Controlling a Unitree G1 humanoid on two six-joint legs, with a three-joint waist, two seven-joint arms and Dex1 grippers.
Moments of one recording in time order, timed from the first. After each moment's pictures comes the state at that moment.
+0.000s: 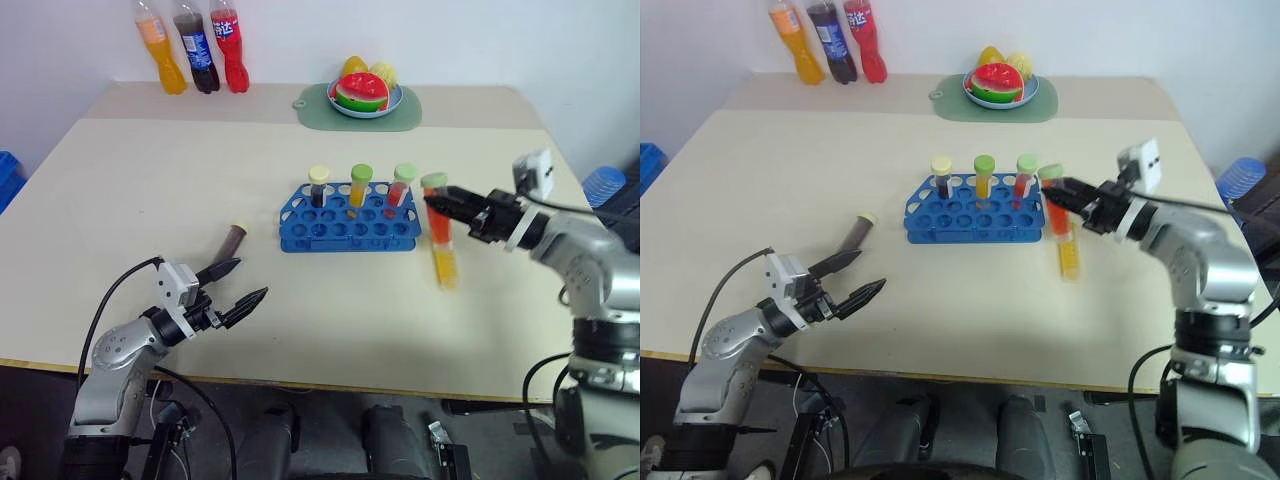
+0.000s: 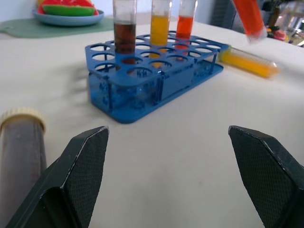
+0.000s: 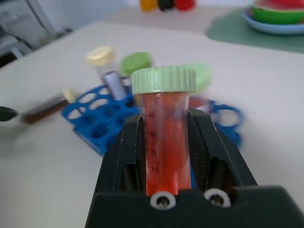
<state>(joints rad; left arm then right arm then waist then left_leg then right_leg) 0.00 0.48 0.14 -0.10 -0.47 0.05 -0.91 -0.47 -0.54 -0.27 -0.03 0.52 0.64 0.86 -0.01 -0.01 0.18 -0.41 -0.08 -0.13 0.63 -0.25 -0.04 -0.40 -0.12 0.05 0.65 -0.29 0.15</state>
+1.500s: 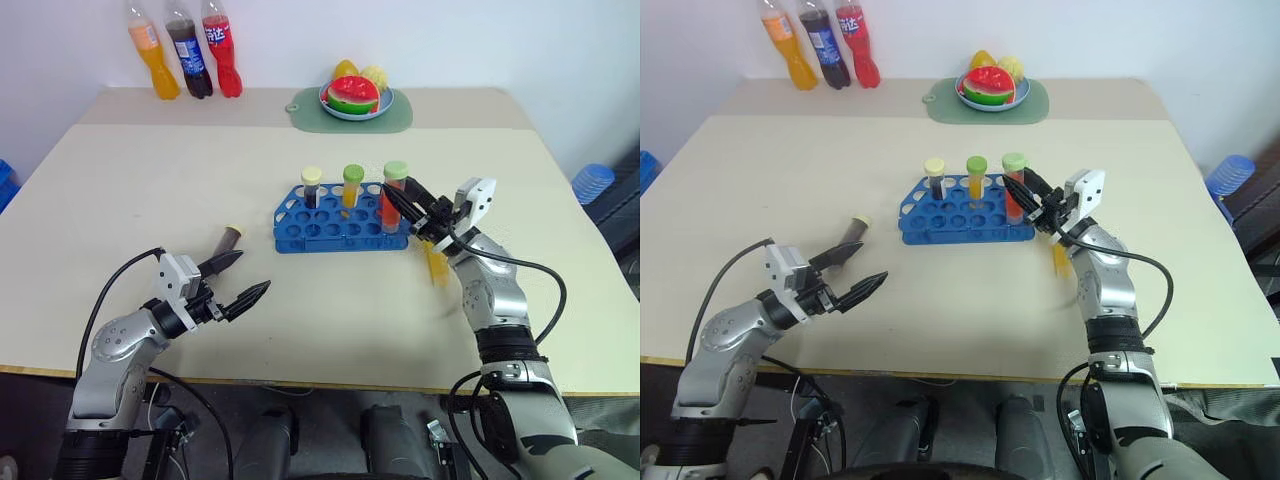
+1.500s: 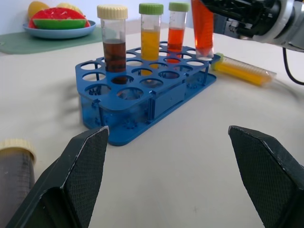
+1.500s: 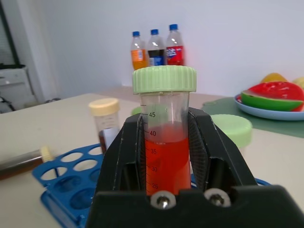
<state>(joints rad) -0.01 0.49 0.14 -0.16 -0.47 0.10 -0.88 -0.57 -0.29 -0.14 0.41 0.39 -0.11 0.79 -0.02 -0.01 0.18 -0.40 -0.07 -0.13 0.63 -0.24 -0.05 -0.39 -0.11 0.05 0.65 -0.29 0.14</state>
